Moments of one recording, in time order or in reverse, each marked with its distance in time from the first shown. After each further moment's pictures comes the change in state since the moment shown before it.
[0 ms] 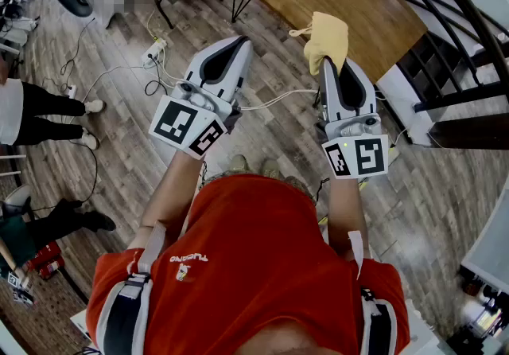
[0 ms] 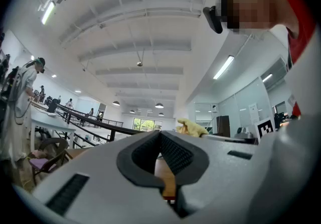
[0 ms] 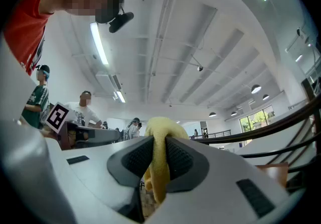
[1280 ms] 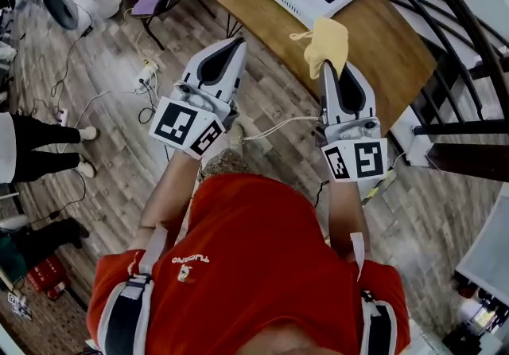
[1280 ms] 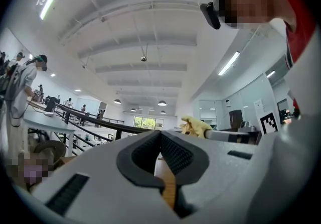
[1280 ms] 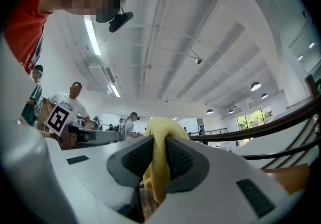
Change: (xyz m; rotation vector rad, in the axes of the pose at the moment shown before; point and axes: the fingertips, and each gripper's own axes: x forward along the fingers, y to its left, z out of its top) left arm 0.130 0.154 -0.030 0.011 0.015 -0.006; right arm 0.163 -0.083 -0.060 -0.018 0.036 -0.039
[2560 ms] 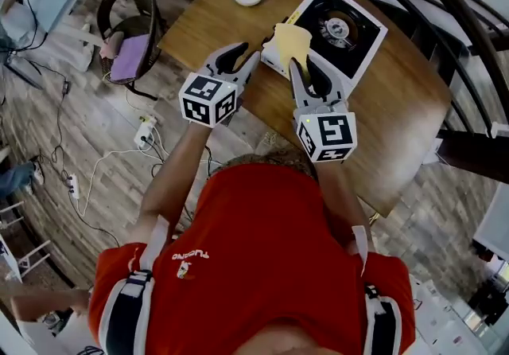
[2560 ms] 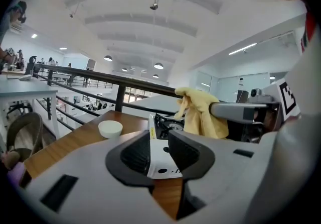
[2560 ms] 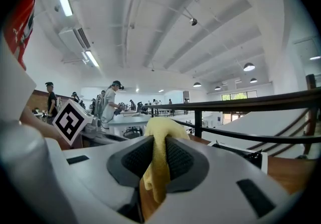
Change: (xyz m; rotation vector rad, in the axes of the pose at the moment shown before) left arm 0.258 0.270 -0.176 -0.106 0.447 -0.185; right arm 0.313 -0.104 -0.182 0.014 0.353 -0.170
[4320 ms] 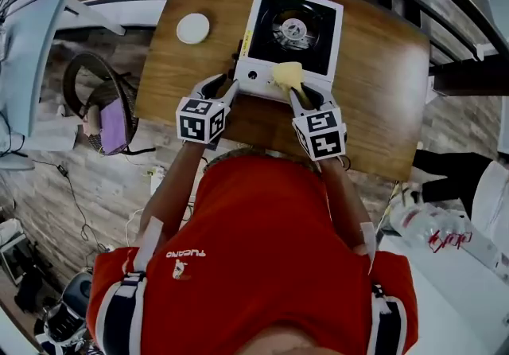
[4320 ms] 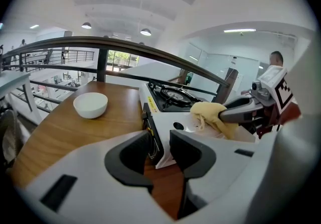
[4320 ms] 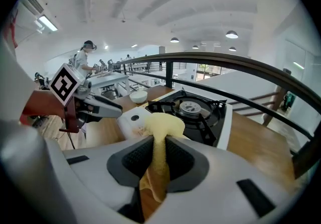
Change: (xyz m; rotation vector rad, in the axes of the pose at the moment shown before) left arm 0.084 0.026 -0.068 0.036 0.397 -0.180; right arm -0.016 -0.078 -0.125 0.136 0.578 -0.280
